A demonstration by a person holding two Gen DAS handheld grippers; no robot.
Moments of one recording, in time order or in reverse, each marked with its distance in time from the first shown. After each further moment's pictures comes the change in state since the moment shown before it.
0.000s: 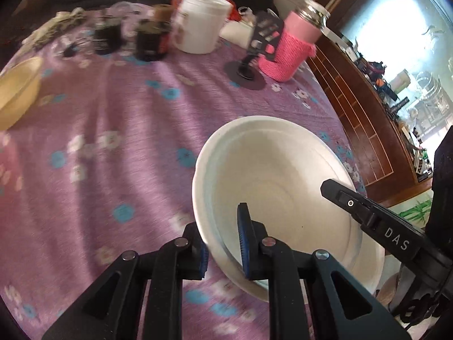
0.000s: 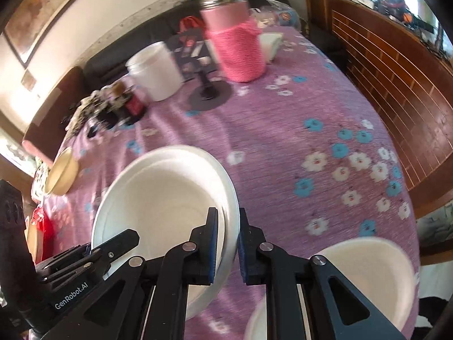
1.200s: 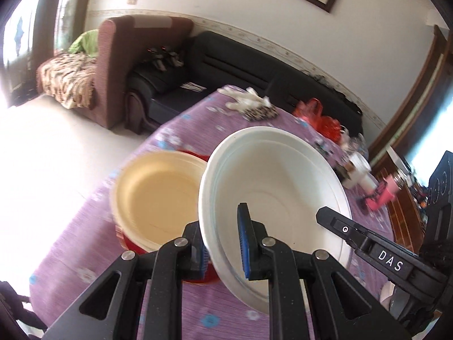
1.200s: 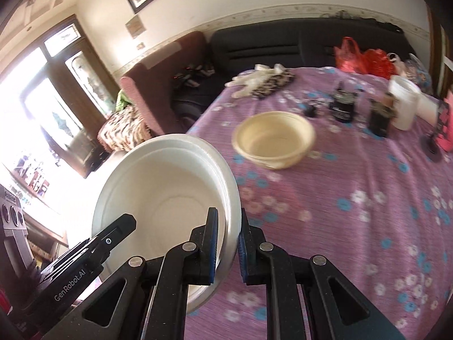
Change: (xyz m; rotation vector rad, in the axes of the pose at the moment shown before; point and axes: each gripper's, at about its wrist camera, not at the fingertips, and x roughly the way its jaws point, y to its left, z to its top) left arm -0.266 0.288 -0.074 -0.356 -0.460 0.277; right arm -0.012 0.383 -0.077 -0.383 -0.027 0.339
